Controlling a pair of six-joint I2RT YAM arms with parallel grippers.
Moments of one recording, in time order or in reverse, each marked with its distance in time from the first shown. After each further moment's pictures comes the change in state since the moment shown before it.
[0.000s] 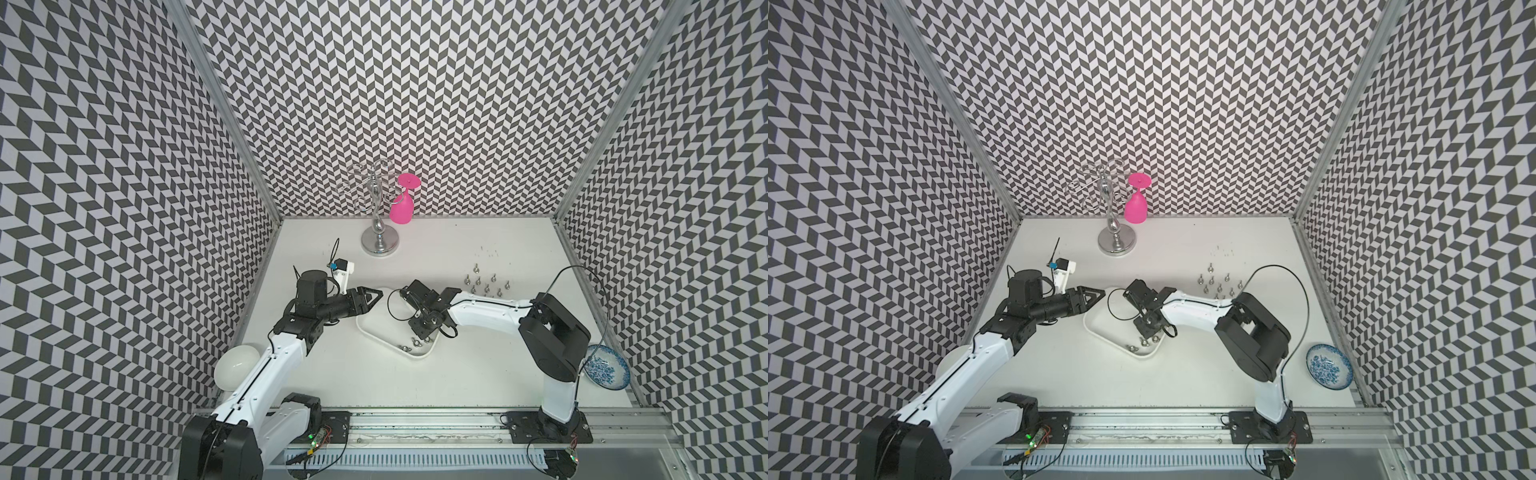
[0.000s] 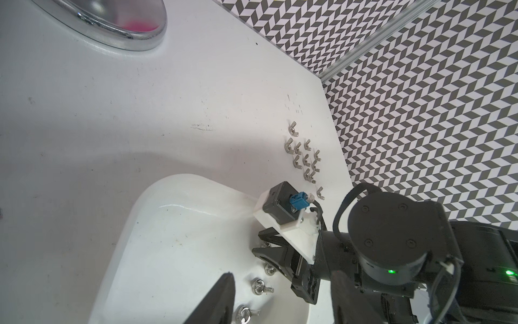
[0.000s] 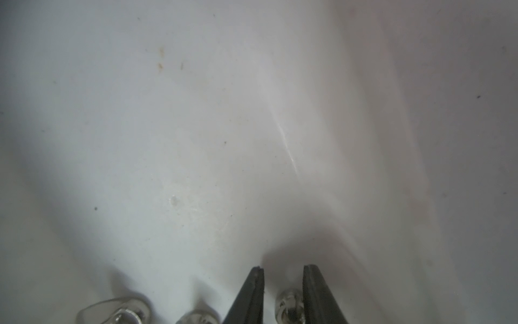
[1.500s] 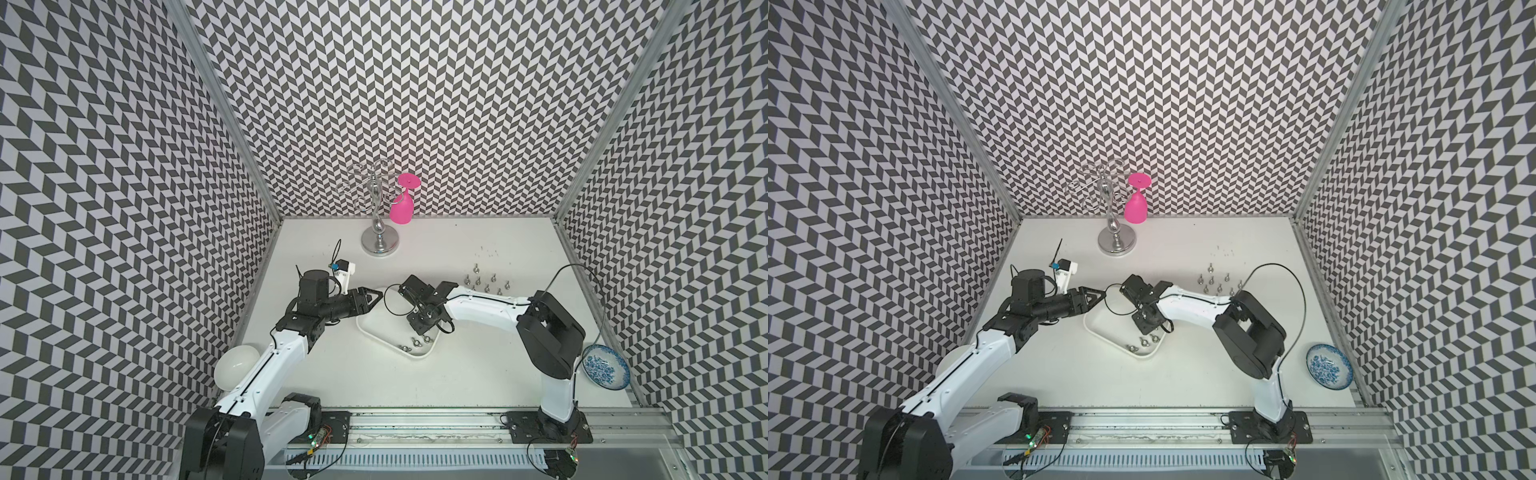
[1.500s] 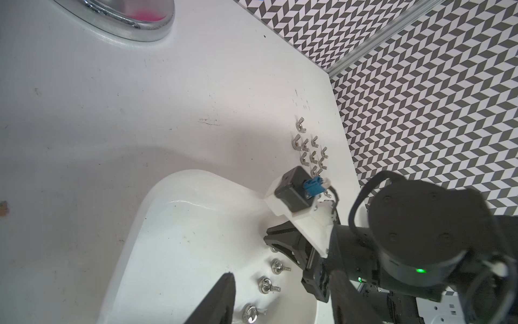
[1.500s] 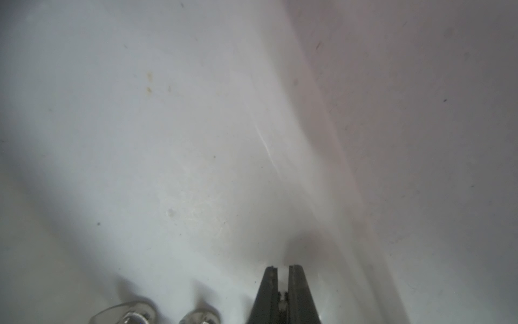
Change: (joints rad) left arm -0.003 0.036 0.000 0.000 -0.010 0.010; right arm 0.000 0.008 0.098 -0.085 0.029 0.063
